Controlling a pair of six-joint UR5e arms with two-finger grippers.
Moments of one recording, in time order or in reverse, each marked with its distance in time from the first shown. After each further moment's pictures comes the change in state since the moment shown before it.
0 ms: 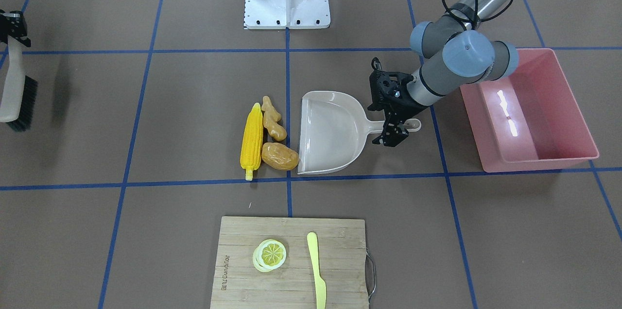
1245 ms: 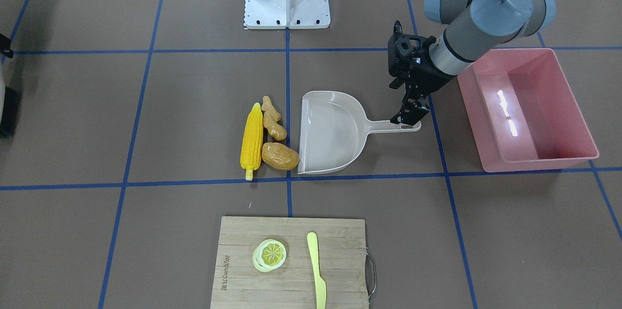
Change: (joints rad) left arm -0.087 0.036 -0.216 0.331 -0.055 0.237; right arm 0.075 -0.038 -0.330 0.224 -0.001 -0.069
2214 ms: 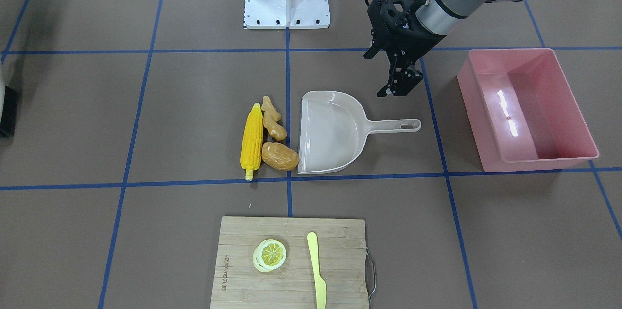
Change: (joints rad) left arm 0.007 -0.039 -0.205 0.109 0.000 -0.313; right arm 0.154 -0.049 0.121 -0.156 0.037 -0.132
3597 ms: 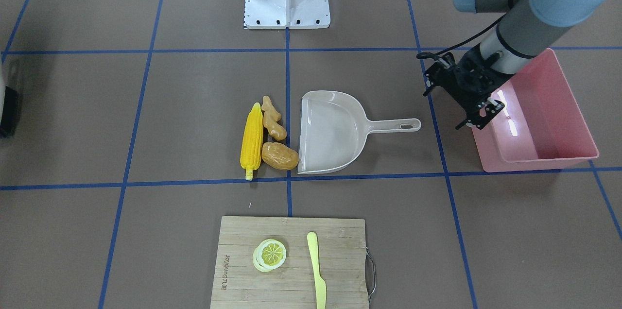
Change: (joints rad) left arm -0.133 0.000 0.072 0.258 0.006 -0.190; right arm 0.194 0.414 -0.050 -0.405 -0.005 -0.084
